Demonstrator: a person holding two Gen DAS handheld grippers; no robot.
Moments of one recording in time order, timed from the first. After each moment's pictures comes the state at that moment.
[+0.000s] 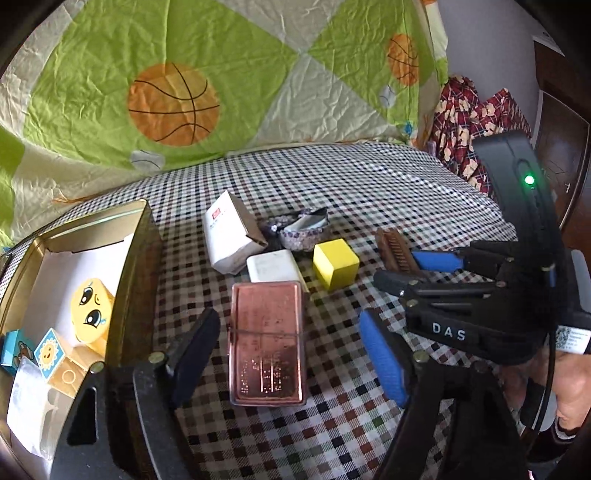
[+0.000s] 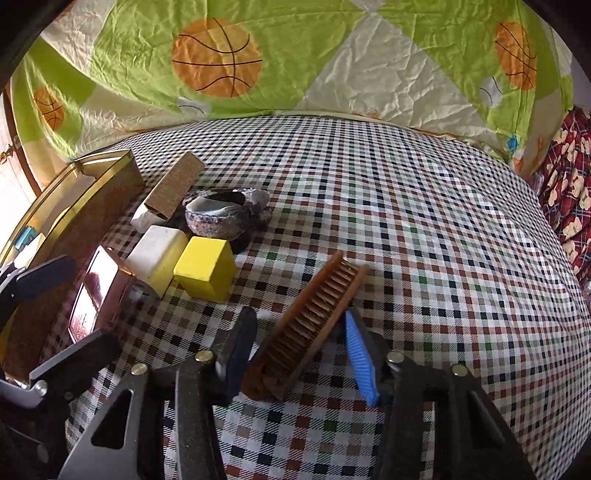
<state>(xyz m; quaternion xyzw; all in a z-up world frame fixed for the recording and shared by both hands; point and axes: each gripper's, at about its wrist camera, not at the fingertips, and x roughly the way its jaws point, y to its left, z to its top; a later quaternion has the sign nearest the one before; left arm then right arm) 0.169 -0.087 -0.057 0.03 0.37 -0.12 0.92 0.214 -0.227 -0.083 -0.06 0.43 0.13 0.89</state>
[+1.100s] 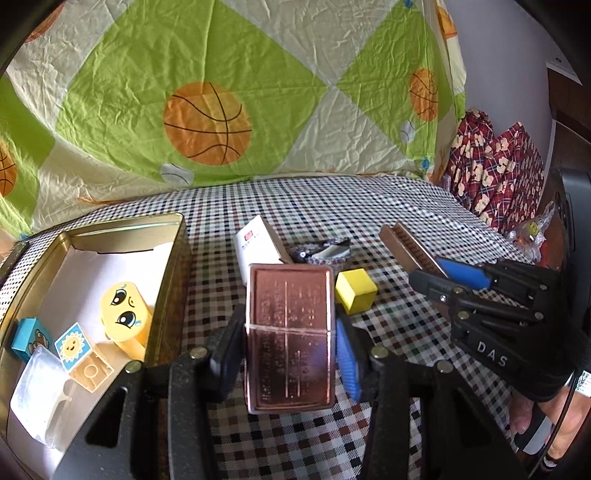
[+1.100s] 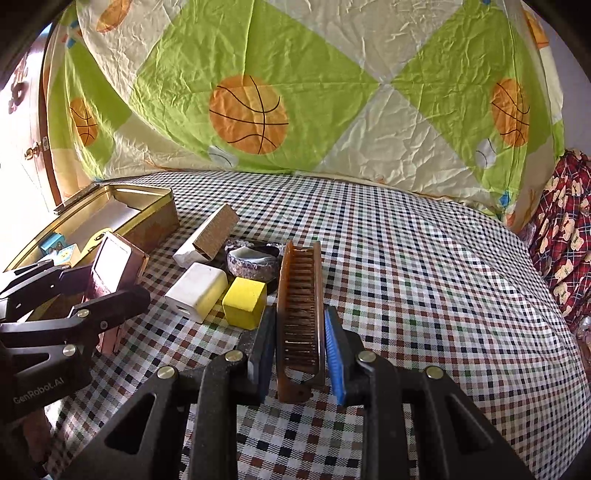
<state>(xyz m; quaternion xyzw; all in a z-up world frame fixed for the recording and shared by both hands) 0.155 -0.069 -0.042 -0.01 0.31 -0.08 0.95 0.174 -0.224 -0.047 -0.08 0.31 0.14 0.94</state>
